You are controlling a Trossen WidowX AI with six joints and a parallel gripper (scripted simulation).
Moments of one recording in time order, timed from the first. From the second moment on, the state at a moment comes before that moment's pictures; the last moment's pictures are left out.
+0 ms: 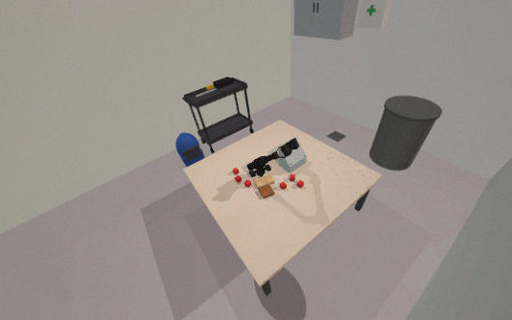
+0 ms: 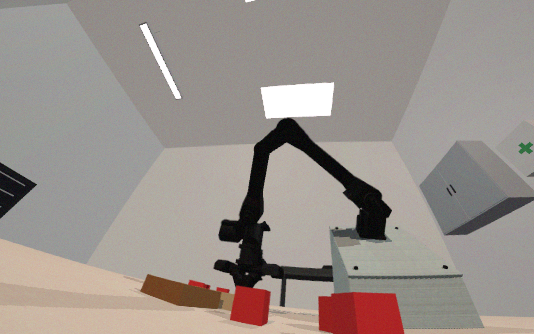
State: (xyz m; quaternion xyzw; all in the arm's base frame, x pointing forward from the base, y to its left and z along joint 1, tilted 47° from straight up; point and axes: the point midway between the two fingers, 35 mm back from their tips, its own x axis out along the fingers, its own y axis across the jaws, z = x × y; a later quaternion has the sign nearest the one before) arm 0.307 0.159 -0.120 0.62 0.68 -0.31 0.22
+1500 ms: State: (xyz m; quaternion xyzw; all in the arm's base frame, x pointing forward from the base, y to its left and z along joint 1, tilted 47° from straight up) arm 0.314 0.093 -0.111 0.61 0.71 -0.25 0.27
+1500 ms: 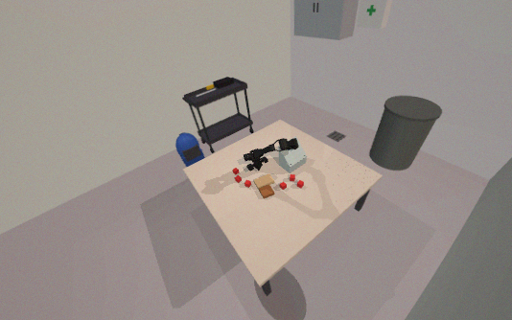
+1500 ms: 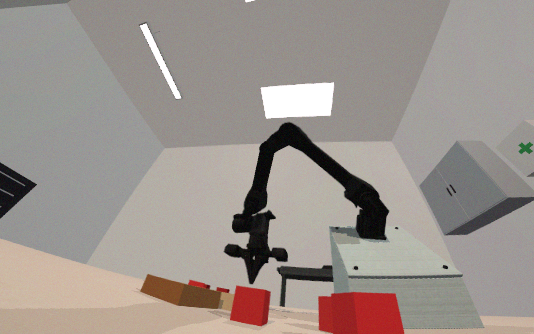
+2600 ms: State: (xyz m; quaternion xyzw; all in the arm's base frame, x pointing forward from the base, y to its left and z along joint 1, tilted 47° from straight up) arm 0.325 0.099 -0.105 0.36 0.73 0.17 0.55
